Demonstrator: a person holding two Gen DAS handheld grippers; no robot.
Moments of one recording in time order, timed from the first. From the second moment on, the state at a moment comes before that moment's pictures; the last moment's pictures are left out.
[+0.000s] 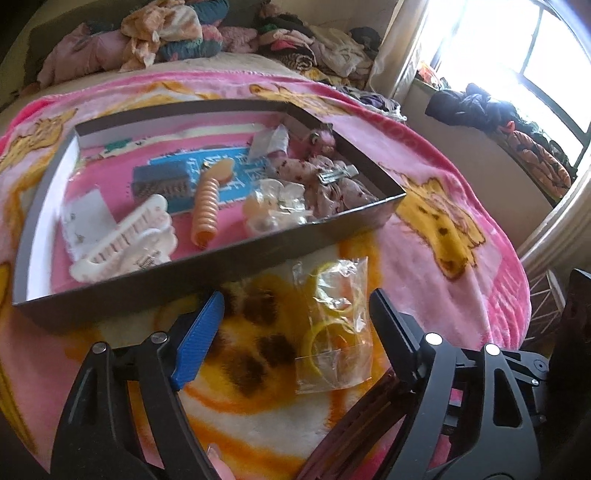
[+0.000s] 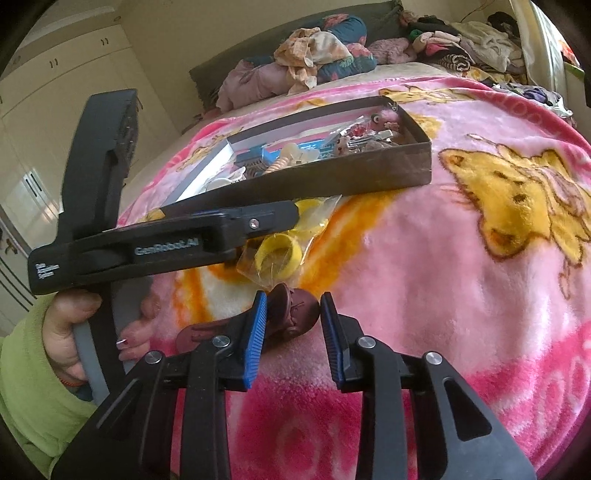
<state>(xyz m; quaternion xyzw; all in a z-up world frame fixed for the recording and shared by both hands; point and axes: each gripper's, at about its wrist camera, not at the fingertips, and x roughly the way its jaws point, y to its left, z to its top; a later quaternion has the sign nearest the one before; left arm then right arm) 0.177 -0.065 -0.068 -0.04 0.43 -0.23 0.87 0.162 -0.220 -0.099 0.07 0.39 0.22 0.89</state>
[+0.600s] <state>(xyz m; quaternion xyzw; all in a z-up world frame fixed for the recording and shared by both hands) 0.165 -0.095 -0.068 0.03 0.41 -0.25 0.88 0.175 -0.279 -0.089 0.10 0.37 0.12 0.92</state>
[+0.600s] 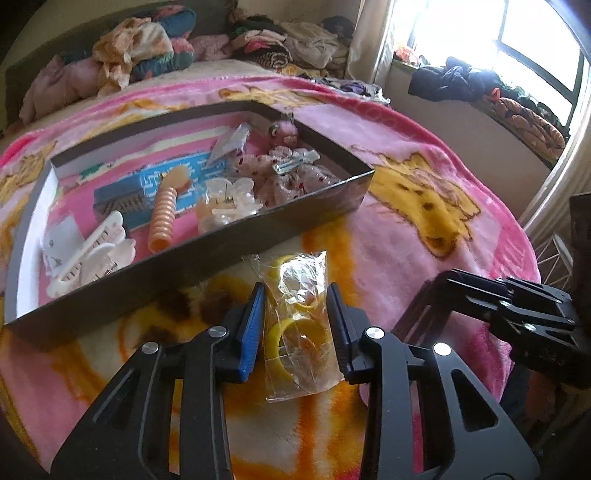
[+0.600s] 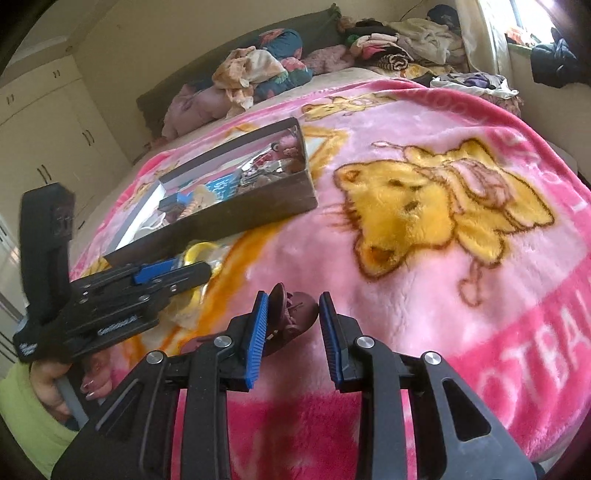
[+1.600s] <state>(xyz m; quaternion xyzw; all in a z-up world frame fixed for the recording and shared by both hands) 0.180 -0.046 -0.008 -0.03 0.33 -0.21 0.92 0.239 -0.246 -0.009 0.05 0.28 0.14 0.95</state>
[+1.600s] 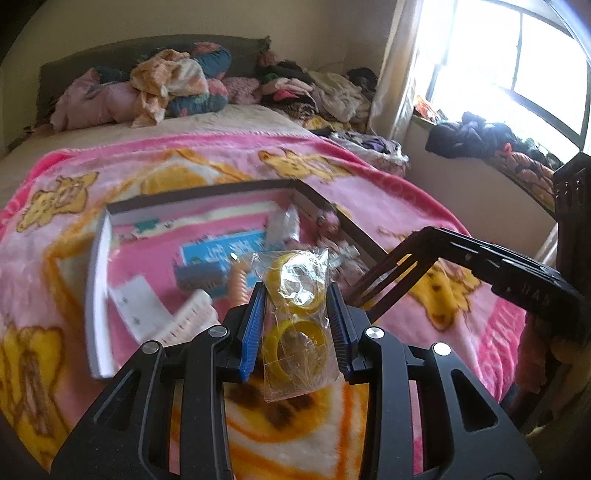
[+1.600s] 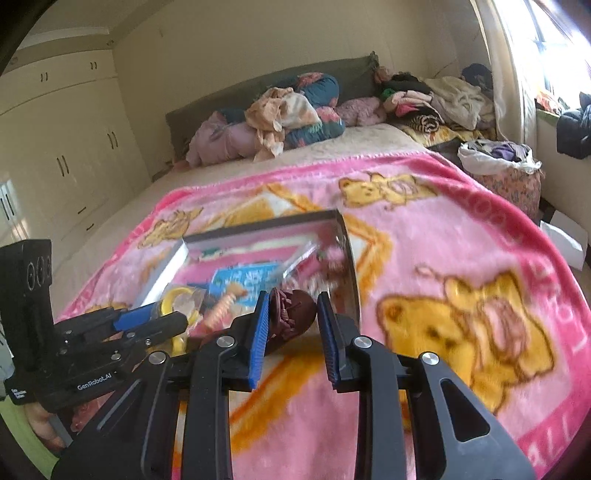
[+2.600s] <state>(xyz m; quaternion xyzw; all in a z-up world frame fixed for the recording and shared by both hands) 0.235 0.000 -0.039 -0.06 0.36 -0.14 0.92 0.303 -0.219 -0.046 0.04 0.33 0.14 0.93</state>
